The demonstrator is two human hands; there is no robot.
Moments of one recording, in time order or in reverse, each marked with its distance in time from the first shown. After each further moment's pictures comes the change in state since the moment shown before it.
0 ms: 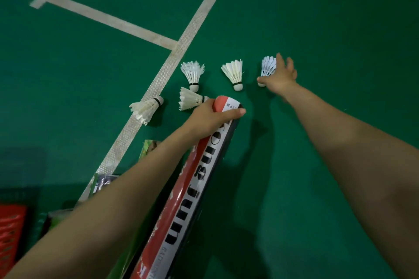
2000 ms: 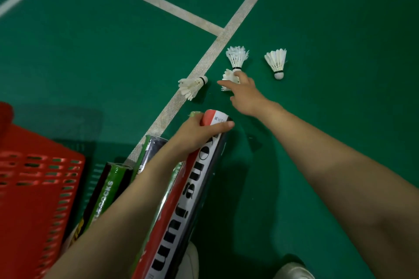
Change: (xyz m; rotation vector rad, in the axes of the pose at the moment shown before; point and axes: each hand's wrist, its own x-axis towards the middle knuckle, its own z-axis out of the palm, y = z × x) left_hand -0.114 -0.073 -0.060 -0.133 0.112 -0.134; right_hand -0.121 -0.073 0.114 -0.369 -0.344 -0.582
